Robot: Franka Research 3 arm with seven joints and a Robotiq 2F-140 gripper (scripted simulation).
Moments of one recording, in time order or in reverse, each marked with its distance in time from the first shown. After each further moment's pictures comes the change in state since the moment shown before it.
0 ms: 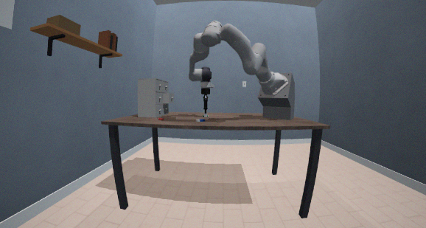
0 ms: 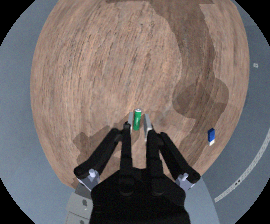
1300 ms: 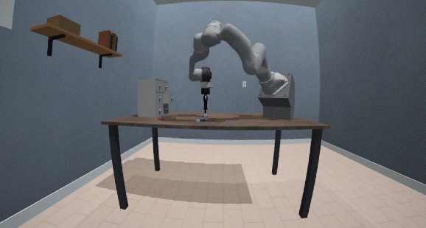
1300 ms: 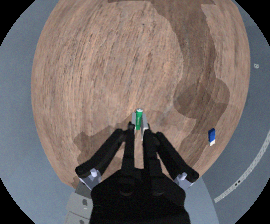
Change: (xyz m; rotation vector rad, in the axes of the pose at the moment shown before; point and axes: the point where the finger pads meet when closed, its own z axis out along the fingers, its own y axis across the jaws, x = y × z) arm -0.001 -0.002 0.000 0.007 -0.002 -0.004
